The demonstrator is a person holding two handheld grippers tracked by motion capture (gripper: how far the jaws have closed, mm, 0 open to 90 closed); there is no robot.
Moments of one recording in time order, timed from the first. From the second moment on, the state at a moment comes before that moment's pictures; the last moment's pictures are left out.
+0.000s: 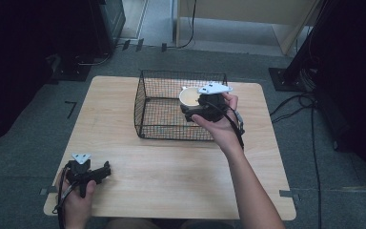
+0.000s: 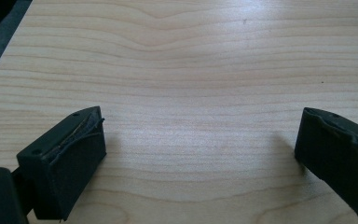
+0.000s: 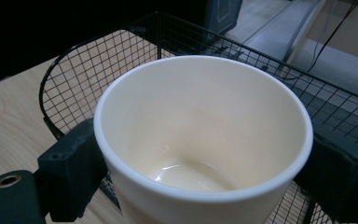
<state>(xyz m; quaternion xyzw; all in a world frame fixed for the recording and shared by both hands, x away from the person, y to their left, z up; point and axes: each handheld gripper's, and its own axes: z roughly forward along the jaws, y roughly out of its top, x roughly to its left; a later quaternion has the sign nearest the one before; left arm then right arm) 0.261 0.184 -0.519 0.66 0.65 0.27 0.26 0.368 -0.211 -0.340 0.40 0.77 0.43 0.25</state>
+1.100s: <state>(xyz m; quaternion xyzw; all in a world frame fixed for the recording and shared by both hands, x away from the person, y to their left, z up) 0.261 0.184 -0.519 0.66 0.65 0.26 0.26 0.444 -0.211 -0.389 0.35 0.79 0.46 0.22</state>
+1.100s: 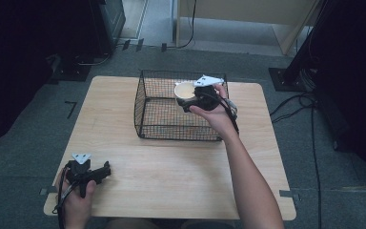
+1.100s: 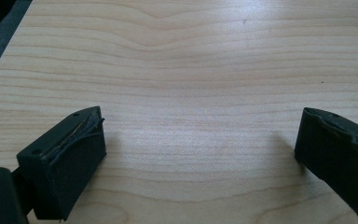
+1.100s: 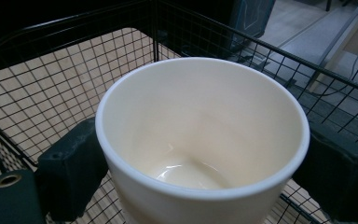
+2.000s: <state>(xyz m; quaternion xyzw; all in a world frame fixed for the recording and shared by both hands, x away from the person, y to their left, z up) 0.261 0.184 -0.519 0.66 0.65 0.27 0.26 0.475 -0.206 -0.429 0.32 0.81 0.45 0.18</state>
